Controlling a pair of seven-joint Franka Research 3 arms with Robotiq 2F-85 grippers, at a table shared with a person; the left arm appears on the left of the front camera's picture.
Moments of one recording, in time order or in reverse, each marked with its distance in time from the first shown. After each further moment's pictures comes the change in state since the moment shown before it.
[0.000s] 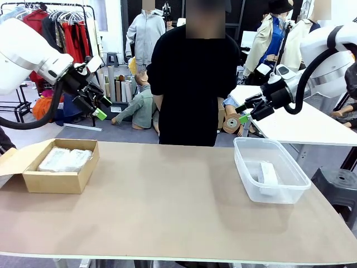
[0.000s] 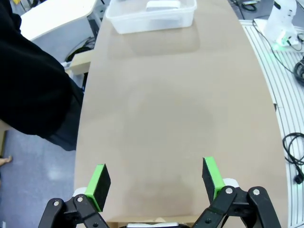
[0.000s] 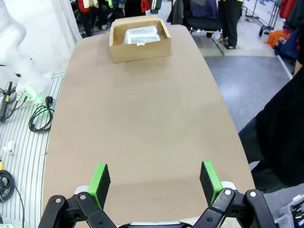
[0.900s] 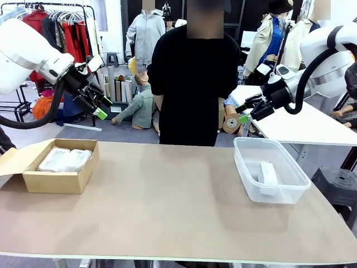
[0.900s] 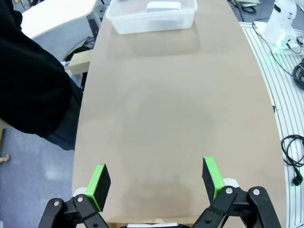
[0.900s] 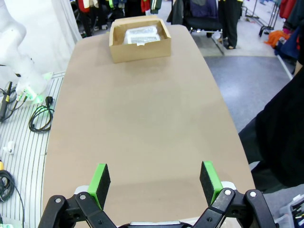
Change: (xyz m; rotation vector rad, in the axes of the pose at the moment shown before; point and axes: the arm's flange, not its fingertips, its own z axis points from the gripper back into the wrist) left arm 0.000 0.002 -0.001 -0.006 -0.002 0.010; right arm 0.000 0.000 0.000 0.000 0.000 0.000
